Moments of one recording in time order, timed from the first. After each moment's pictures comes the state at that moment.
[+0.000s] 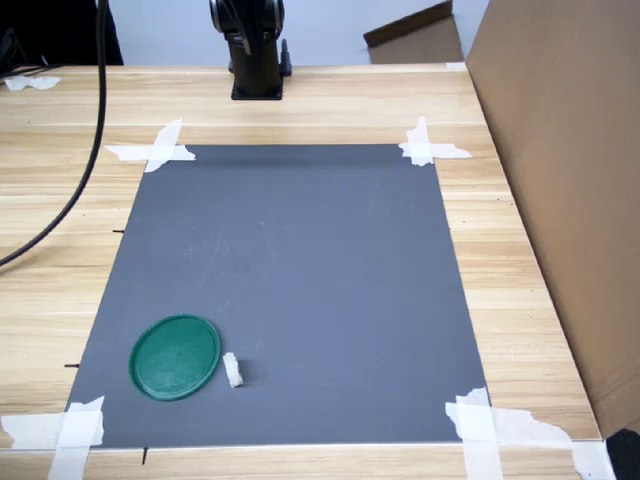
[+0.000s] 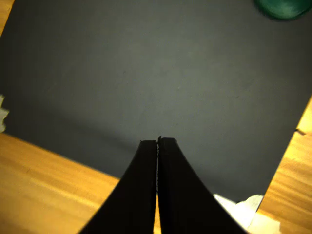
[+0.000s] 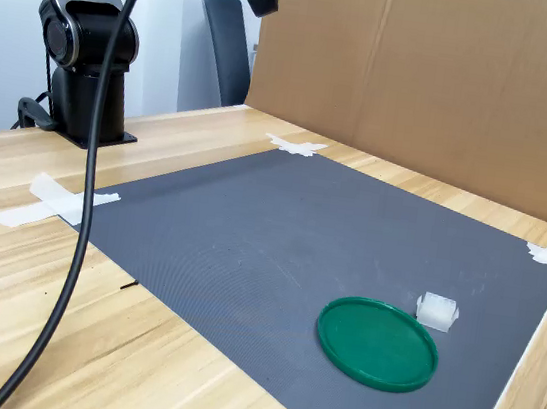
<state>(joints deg) 6.0 55.8 -55.1 5.6 58.0 -23.3</state>
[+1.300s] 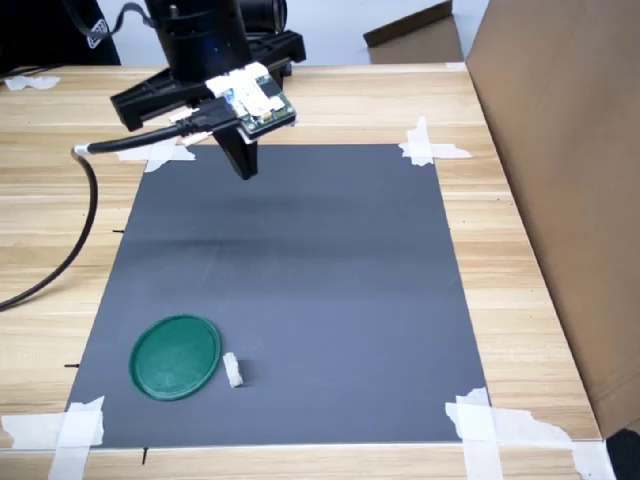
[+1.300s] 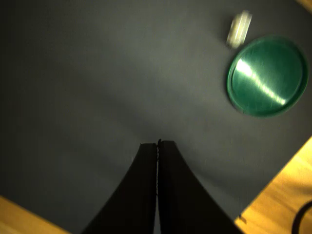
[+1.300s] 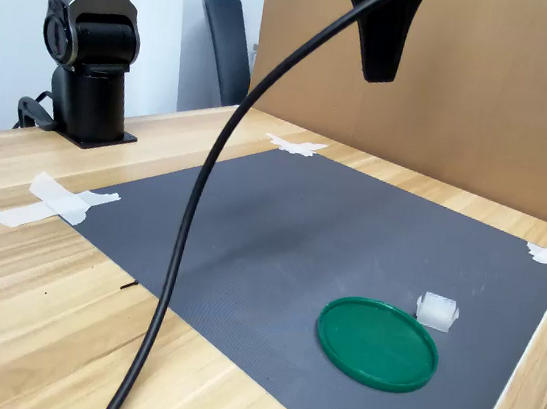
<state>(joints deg) 3.7 95.4 -90.7 4.7 70.8 -35.1</state>
